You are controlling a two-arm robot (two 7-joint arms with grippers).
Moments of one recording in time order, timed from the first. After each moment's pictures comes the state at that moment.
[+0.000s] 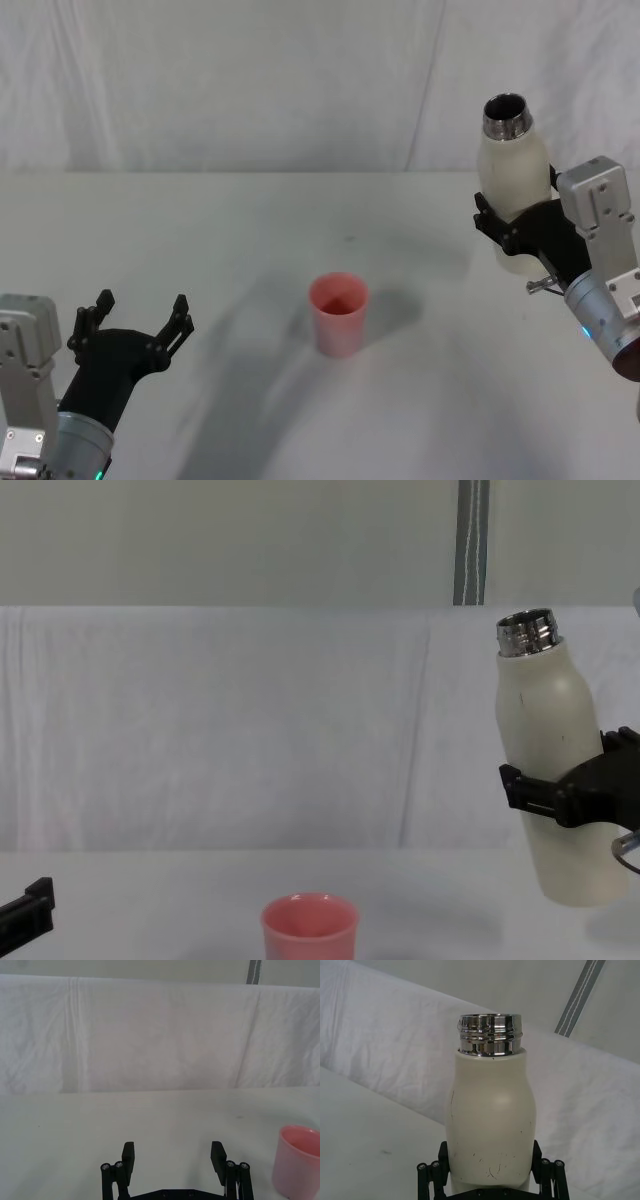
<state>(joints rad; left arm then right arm) 0.27 0.24 0.04 -1.85 -0.25 -0.02 -0.02 0.22 0.17 -0.21 -1.51 -0.12 -0.03 0.14</state>
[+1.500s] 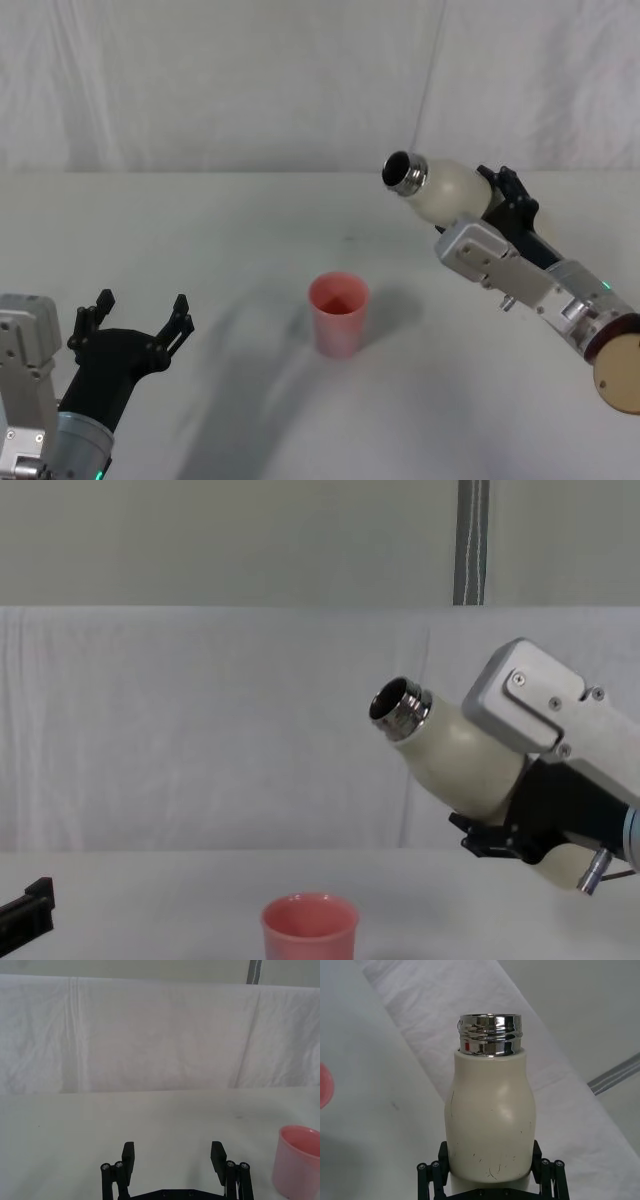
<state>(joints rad) 0.27 0.24 0.04 -1.85 -0.25 -0.02 -0.02 0.30 0.29 -0.41 -1.51 -0.54 0.01 0.15</state>
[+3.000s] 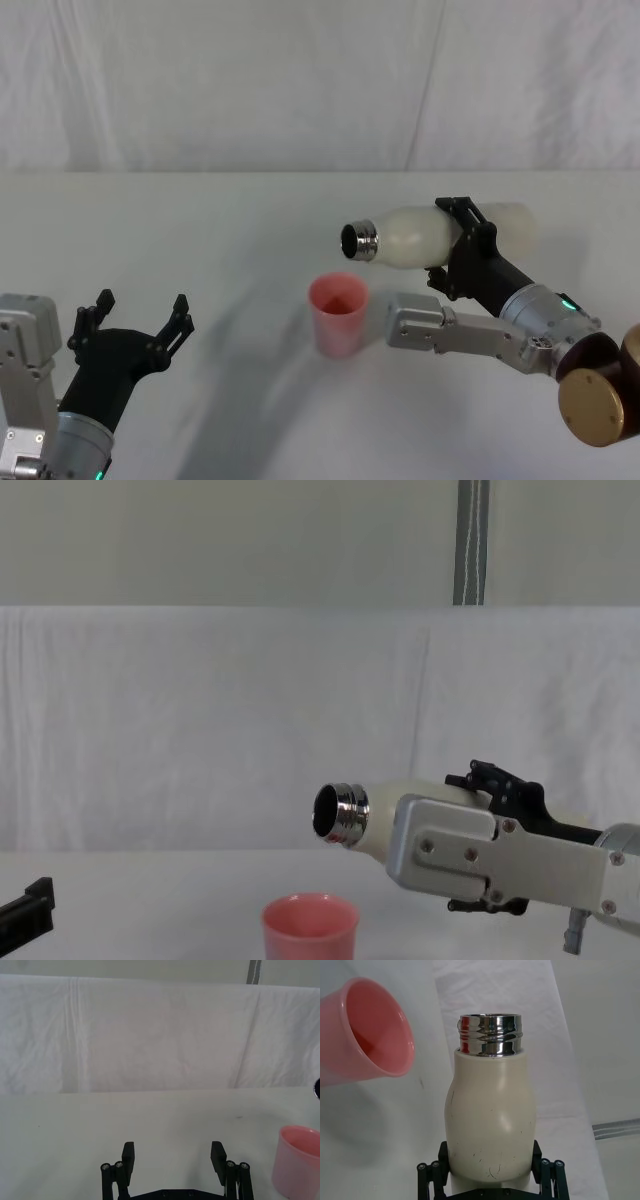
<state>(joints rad) 0.27 0.24 0.04 -1.85 -0.25 -0.02 -0.02 0.34 0.35 -0.57 -1.48 -0.84 0.03 0.12</state>
